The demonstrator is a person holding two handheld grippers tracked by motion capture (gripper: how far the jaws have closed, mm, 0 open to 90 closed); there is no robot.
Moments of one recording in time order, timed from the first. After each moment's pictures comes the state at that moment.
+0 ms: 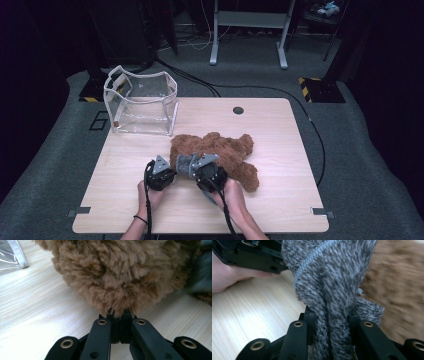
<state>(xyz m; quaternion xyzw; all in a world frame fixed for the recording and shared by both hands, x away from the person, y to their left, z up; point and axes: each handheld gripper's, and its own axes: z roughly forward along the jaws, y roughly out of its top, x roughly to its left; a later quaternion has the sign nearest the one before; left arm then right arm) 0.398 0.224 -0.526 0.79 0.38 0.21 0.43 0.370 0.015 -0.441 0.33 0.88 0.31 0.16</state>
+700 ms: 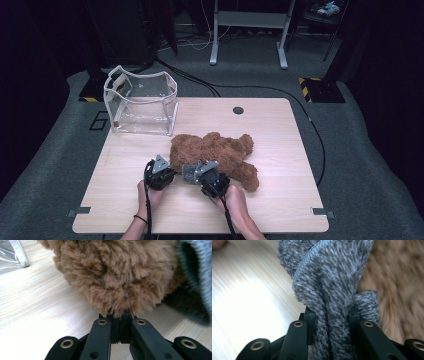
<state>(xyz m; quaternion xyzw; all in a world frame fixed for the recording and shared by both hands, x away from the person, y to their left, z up) 0.400 0.225 -0.525 0.79 0.39 0.20 0.42 0.368 0.003 -0.476 0.35 0.89 0.26 0.16</state>
